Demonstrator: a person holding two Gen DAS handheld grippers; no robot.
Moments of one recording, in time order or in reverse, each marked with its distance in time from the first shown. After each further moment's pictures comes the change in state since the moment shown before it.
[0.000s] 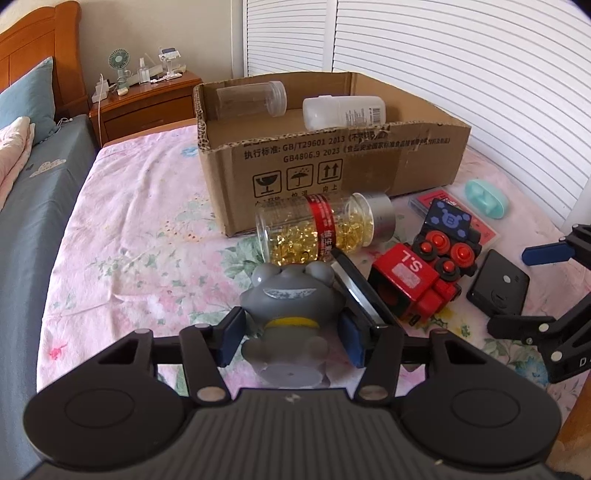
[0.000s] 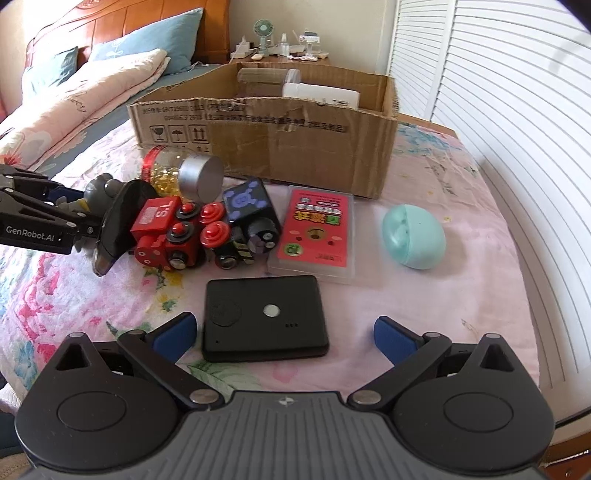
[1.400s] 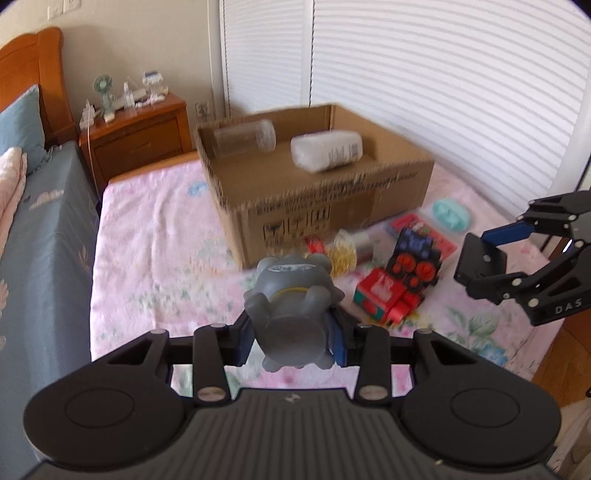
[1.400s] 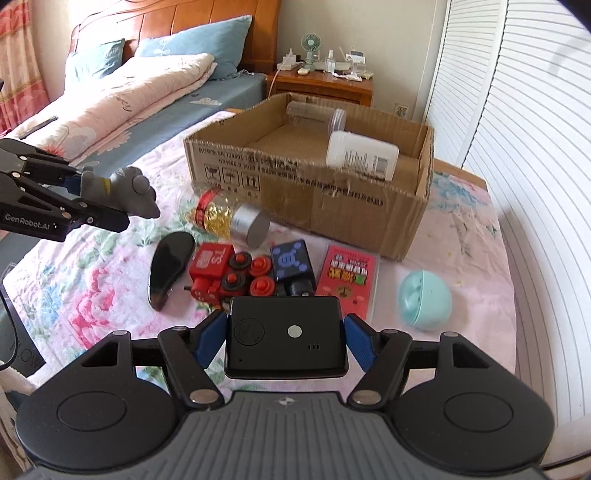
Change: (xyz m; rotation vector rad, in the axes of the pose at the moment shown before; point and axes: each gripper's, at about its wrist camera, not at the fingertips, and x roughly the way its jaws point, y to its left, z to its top) left arm -0.064 0.016 0.027 0.082 -0.034 -0.051; right arm -0.044 0.004 0.039 -0.109 -0.032 0.079
